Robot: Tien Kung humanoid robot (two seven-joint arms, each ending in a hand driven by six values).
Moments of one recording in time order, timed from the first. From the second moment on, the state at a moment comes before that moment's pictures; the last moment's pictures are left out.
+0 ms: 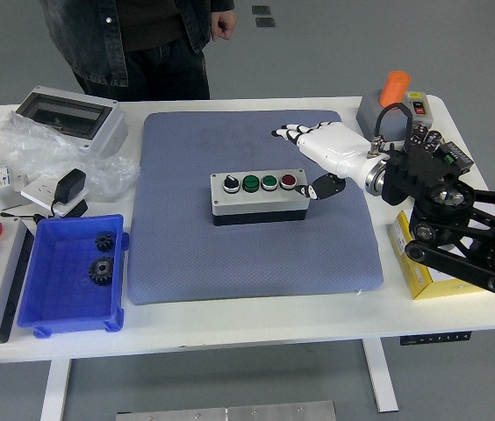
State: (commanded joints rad) left arm 0.03 0.16 -1.46 -0.18 1.08 -0.18 0.20; right arm 0.99 -0.58 0.20 1.43 -1.72 -0.12 -0.29
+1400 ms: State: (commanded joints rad) left arm 0.03 0.16 -1.46 -0.18 1.07 -0.18 0.22; right arm 1.02 -0.52 0.16 1.49 -1.52 0.11 -0.55
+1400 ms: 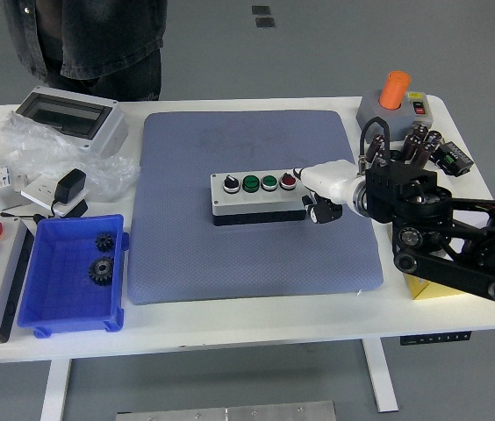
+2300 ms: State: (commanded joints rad) left arm 0.03 0.16 -1.47 -0.18 1.08 -0.18 0.21; right arm 1.01 -0.52 0.16 1.45 -1.43 0.08 -0.49
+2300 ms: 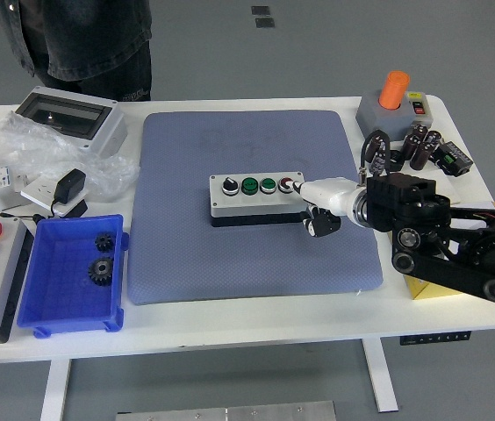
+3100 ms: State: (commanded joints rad) left arm 0.05 0.14 -1.45 -0.18 1.06 -0.17 0.22; right arm 0.60 -0.41 0.85 1.58 -1.88 -0.01 -0.53
